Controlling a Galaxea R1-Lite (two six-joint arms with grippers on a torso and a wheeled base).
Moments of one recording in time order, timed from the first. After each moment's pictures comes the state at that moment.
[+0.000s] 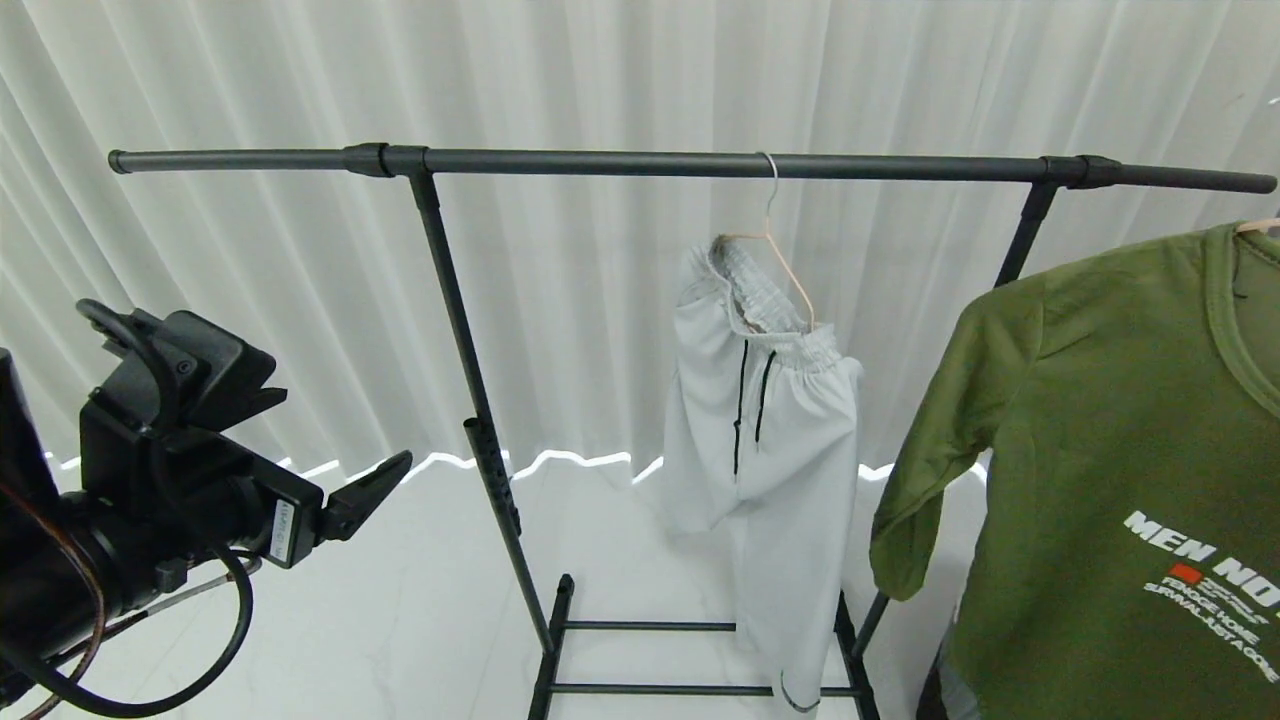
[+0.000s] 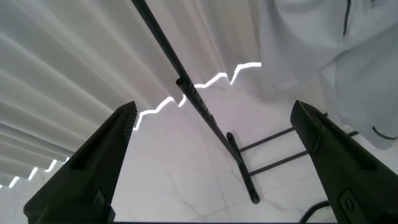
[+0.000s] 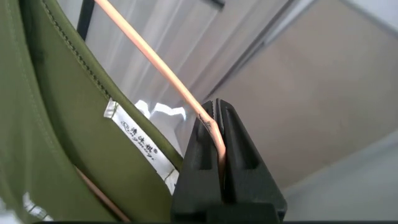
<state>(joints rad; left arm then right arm) -0.21 1.23 -0.50 -0.49 0.00 0.43 0.04 0.93 -0.84 -0.16 -0.34 -0.49</state>
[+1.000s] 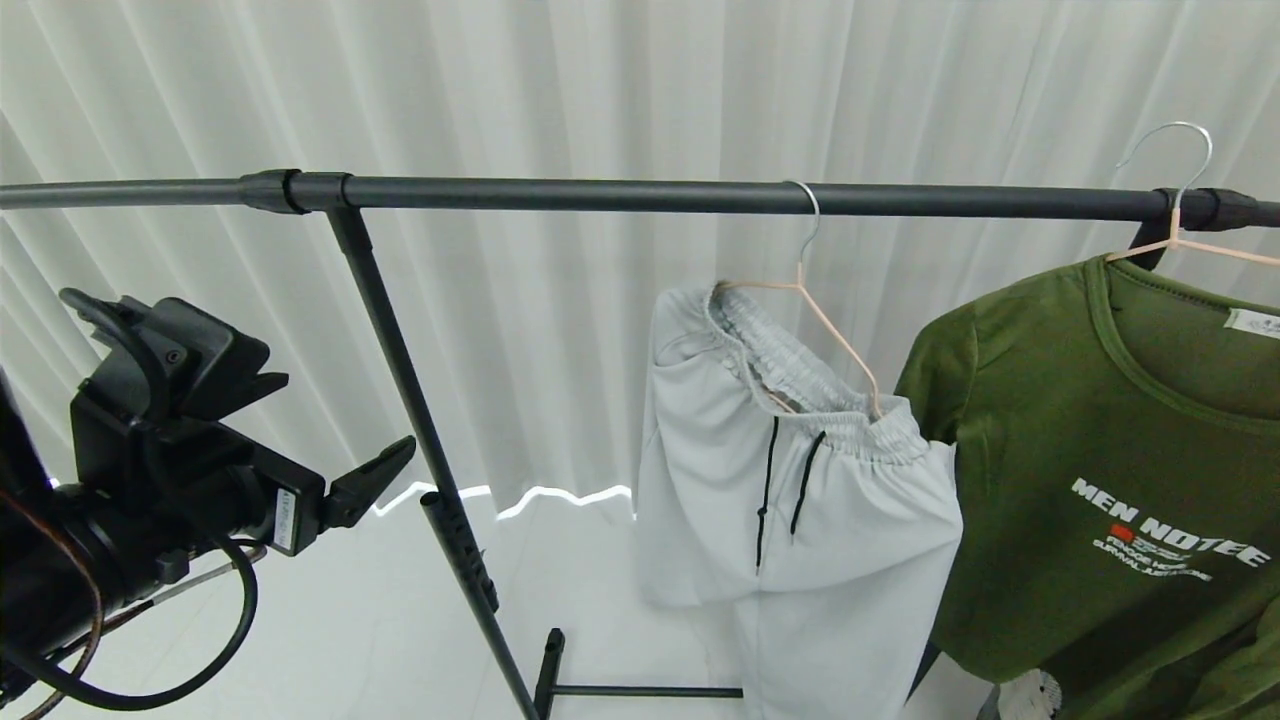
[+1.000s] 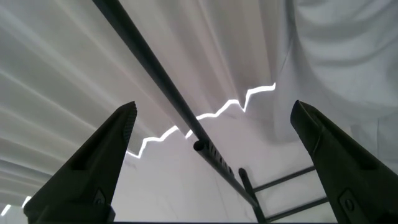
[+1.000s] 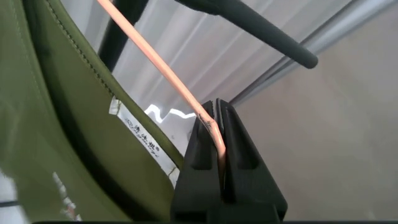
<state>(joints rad) -0.22 1.23 -0.50 -0.54 0.00 0.43 0.04 1.24 -0.91 -0.25 -0.34 -0.49</state>
